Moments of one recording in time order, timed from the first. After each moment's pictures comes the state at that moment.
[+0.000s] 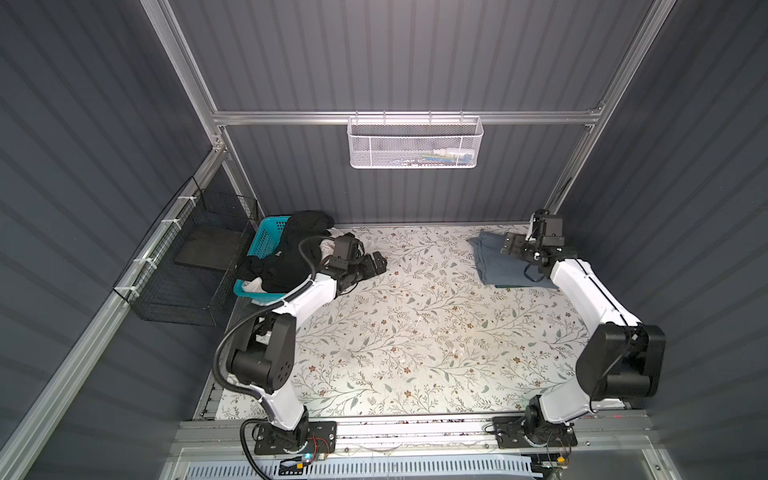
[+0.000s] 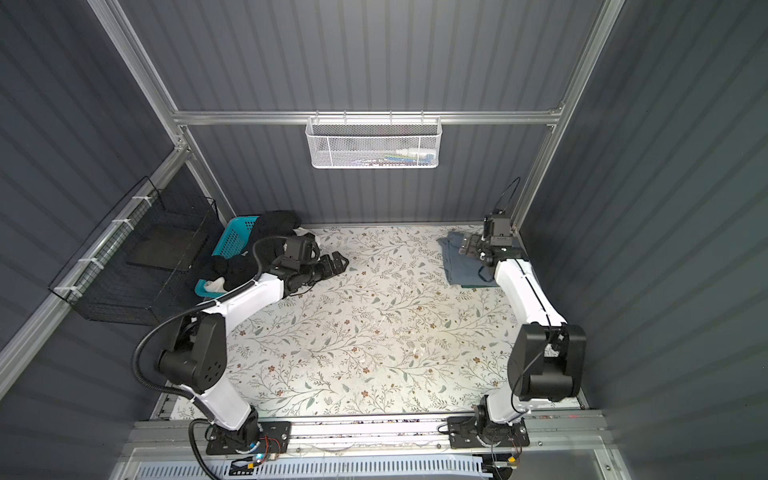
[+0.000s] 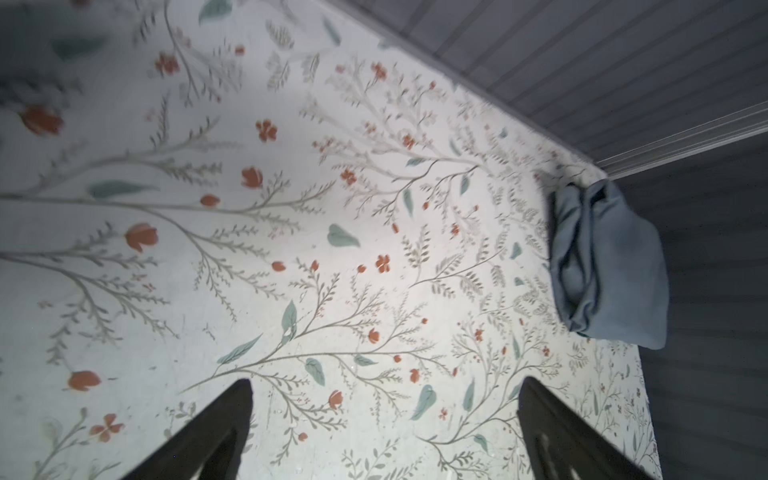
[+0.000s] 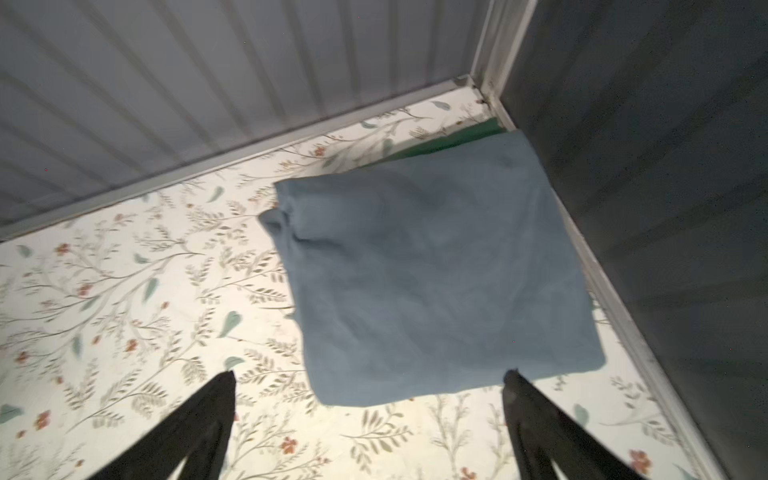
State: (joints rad) left arm -0.39 1.66 1.18 -0.17 0.16 -0.60; right arm 0.00 1.52 1.25 -0.39 0.13 0.25
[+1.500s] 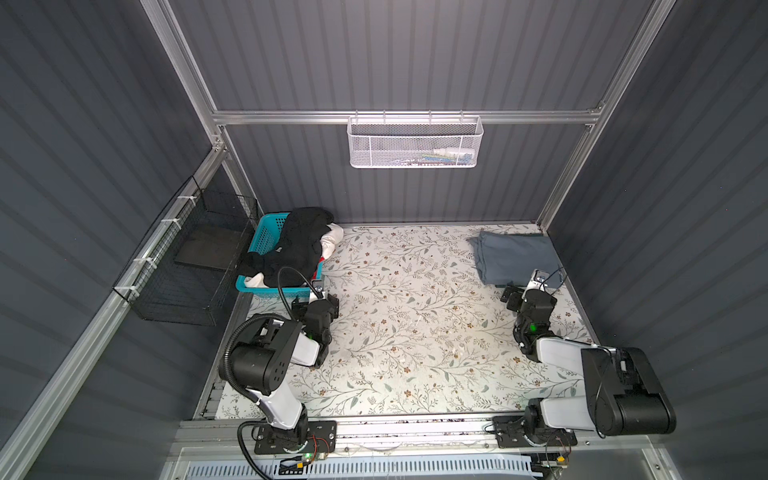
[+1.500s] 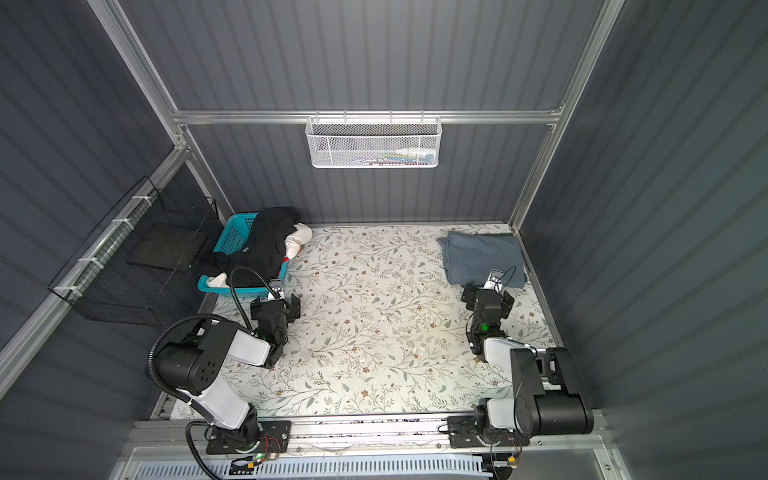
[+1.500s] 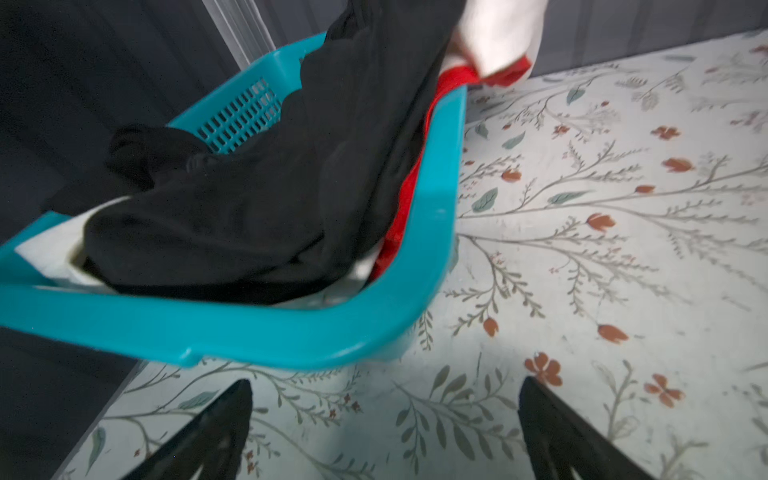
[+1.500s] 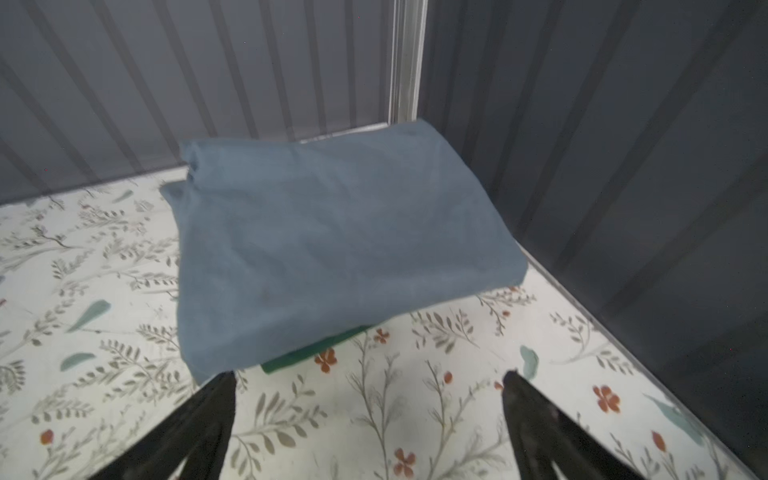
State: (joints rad) left arm -0.27 1.69 0.34 1.01 -0.52 0.11; right arm 0.00 1.38 0.34 0.71 0.37 0.12
